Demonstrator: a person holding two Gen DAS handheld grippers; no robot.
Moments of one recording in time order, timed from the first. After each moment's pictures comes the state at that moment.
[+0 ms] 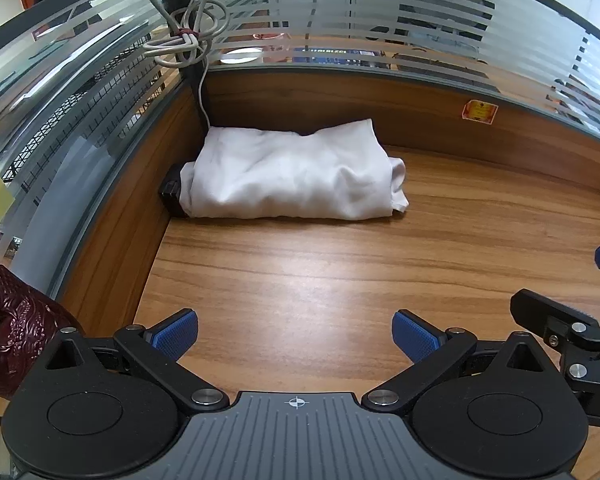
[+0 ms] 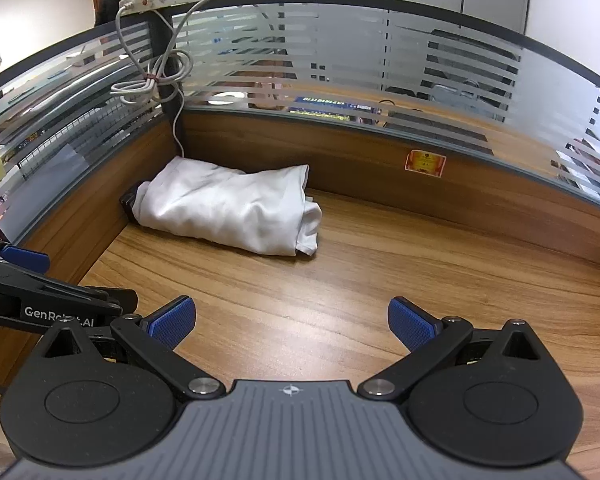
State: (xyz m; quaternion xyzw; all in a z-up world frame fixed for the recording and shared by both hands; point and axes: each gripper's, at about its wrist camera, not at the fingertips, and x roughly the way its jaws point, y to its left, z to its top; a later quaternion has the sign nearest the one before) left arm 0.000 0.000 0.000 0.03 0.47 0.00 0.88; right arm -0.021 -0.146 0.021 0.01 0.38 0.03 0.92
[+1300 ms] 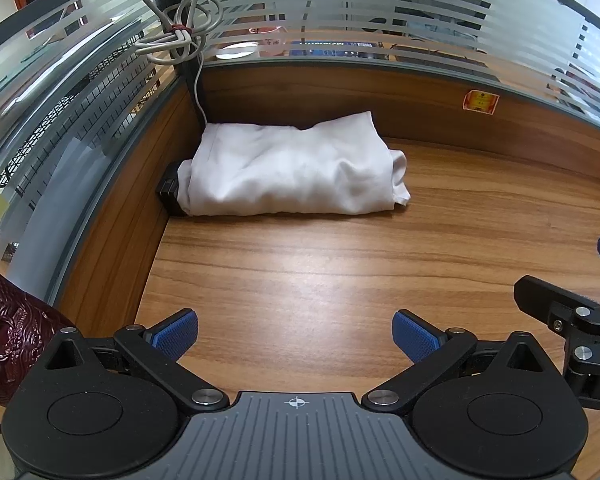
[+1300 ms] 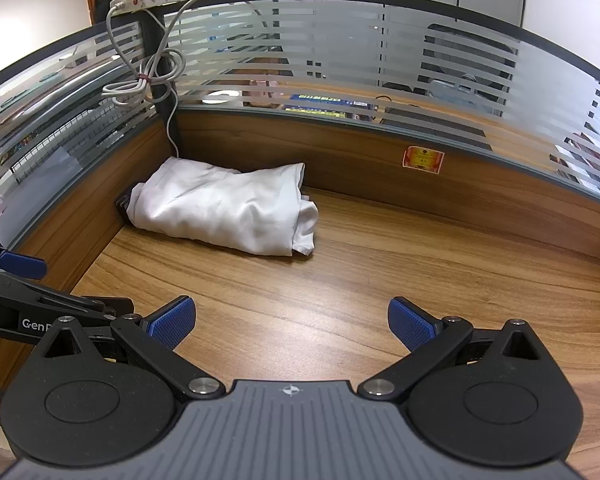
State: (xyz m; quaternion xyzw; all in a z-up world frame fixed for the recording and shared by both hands) left arm 0.009 0.001 0.000 0.05 0.48 -0.01 0.87; right arm -0.013 -0.152 0.021 0.03 0.39 0.02 0.92
